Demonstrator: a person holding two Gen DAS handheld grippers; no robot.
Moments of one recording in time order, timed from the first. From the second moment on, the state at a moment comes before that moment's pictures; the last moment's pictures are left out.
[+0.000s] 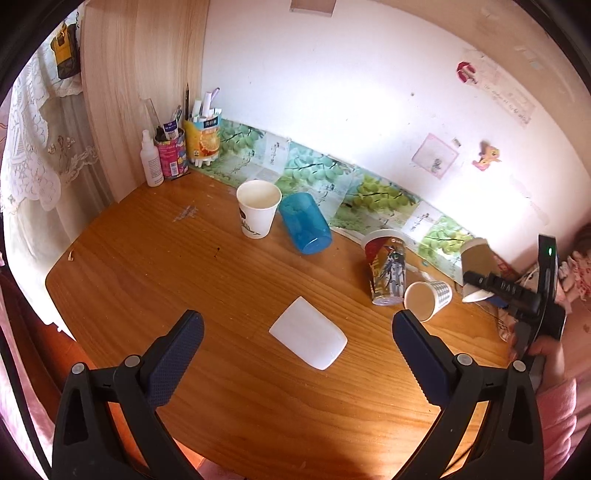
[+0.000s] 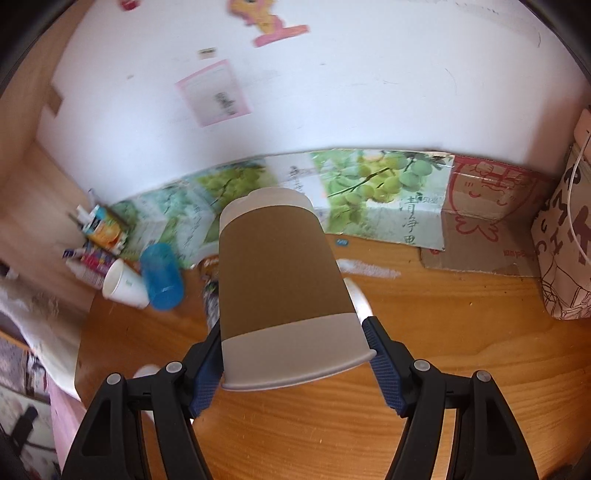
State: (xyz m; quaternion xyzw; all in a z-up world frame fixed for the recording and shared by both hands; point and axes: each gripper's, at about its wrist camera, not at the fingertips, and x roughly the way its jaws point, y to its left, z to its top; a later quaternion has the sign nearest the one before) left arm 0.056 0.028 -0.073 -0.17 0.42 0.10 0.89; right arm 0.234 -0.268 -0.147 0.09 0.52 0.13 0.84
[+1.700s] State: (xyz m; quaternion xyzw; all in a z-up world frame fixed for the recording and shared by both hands) left arm 0.029 0.052 -0.091 -0.07 0.46 0.04 0.88; right arm 0.030 -0.086 -0.245 -0.43 0.47 0.54 0.55
